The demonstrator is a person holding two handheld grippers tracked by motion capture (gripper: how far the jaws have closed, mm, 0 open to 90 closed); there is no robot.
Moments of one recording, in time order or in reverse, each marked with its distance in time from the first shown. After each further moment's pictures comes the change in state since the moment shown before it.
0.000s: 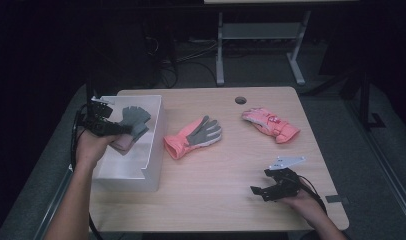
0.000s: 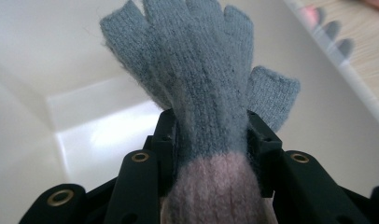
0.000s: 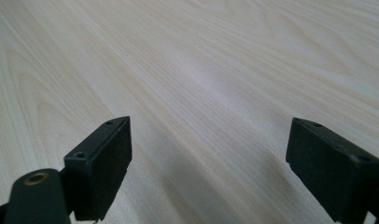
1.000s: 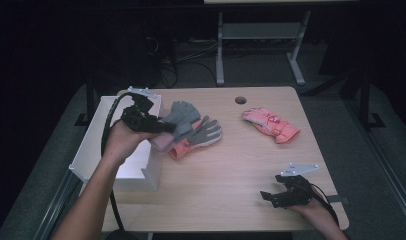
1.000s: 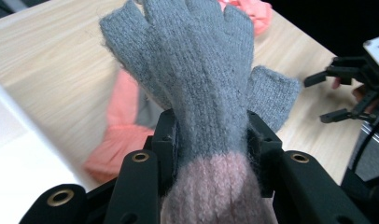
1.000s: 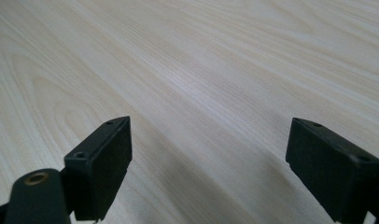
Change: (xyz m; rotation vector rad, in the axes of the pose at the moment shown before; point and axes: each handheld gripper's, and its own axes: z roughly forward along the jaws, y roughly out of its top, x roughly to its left) left arm -0.118 0.050 -0.022 -0.047 -0.324 0.242; right arm 0.000 -0.023 -0.023 0.000 -0.051 0.050
